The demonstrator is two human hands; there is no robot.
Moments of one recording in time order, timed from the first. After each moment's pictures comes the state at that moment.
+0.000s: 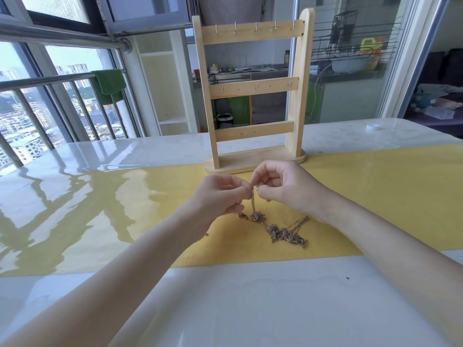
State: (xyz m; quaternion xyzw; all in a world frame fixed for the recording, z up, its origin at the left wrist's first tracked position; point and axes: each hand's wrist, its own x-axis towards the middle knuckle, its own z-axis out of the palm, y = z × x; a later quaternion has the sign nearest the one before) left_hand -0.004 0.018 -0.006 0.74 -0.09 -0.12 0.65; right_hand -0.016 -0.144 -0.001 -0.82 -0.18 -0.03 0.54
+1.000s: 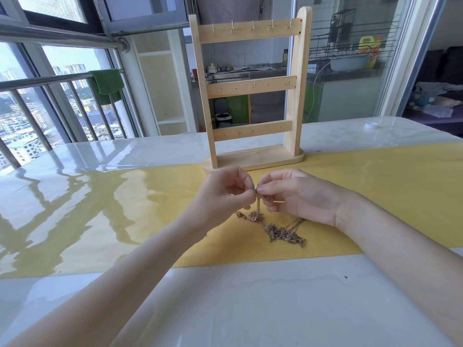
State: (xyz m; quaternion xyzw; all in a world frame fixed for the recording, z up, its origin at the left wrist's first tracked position) left_hand -0.009 0.013 -0.008 0.80 -0.23 0.00 0.55; right_hand -0.014 -0.160 -0.005 -0.68 -0.13 0.18 0.70
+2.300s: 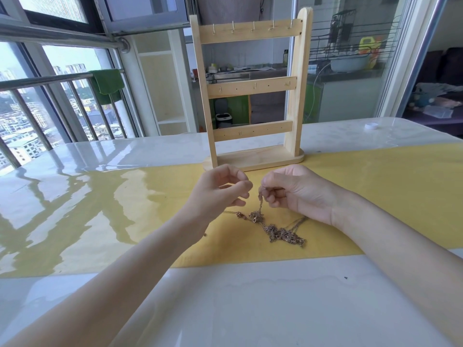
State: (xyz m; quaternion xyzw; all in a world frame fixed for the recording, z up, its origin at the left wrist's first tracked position) left_hand -0.005 0.015 -0.009 0.74 -0.18 -0.03 0.64; right_hand -0.010 -0.155 -0.006 -0.68 -0.09 0.11 0.72
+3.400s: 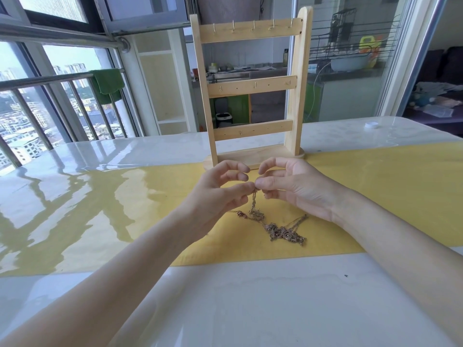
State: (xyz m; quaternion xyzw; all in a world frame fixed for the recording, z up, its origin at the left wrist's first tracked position) left_hand -0.003 0.018 -0.008 0.64 -0.17 -0.12 0.74; right_hand -0.011 -0.157 -0.004 -0.67 -0.12 0.09 0.73
